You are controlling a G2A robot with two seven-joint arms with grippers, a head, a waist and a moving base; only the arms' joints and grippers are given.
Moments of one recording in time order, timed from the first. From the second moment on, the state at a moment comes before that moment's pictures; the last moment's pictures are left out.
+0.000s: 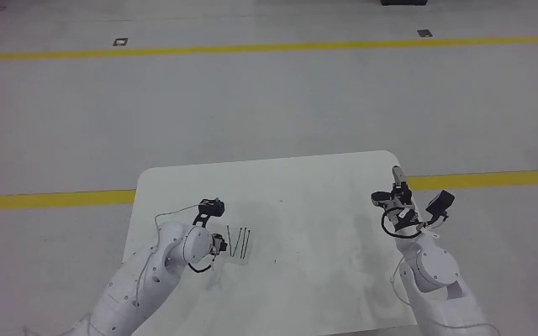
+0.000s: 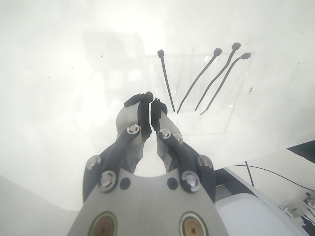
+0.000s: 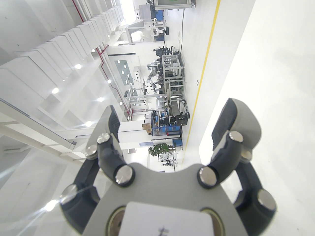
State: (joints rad) left arm 1.19 -1.12 -0.91 -1.62 0.90 0.33 -1.20; right arm -1.73 -1.15 1.60 -1.80 0.42 0.00 0.00
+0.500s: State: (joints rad) left arm 1.22 -1.14 -0.94 -1.61 0.86 0.34 -1.10; right arm -1.73 -1.15 1.60 -1.80 0.42 0.00 0.00
